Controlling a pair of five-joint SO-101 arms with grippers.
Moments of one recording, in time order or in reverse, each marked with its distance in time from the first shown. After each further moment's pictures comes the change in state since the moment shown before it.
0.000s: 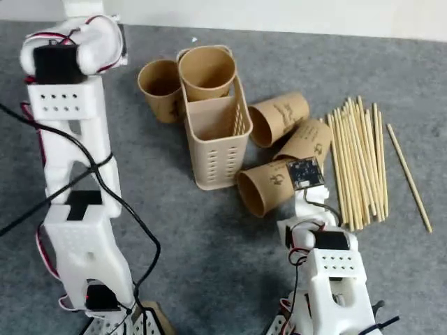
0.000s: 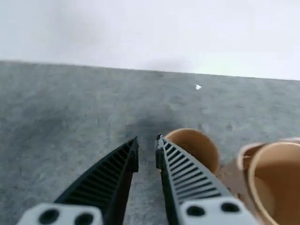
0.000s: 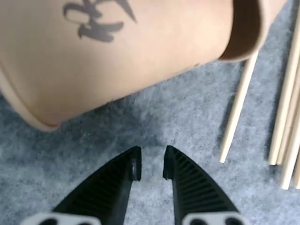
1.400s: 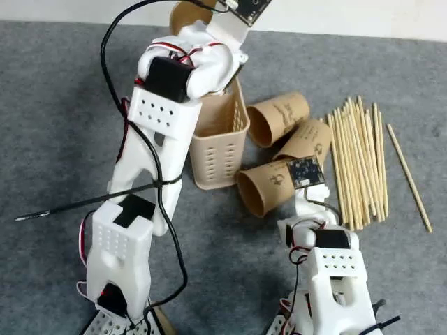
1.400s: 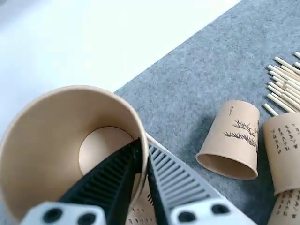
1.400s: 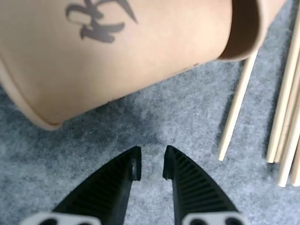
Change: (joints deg) left arm 25.4 2.5 1.8 -3.9 -19.9; right arm 0.0 0.0 -1.4 2.1 0.0
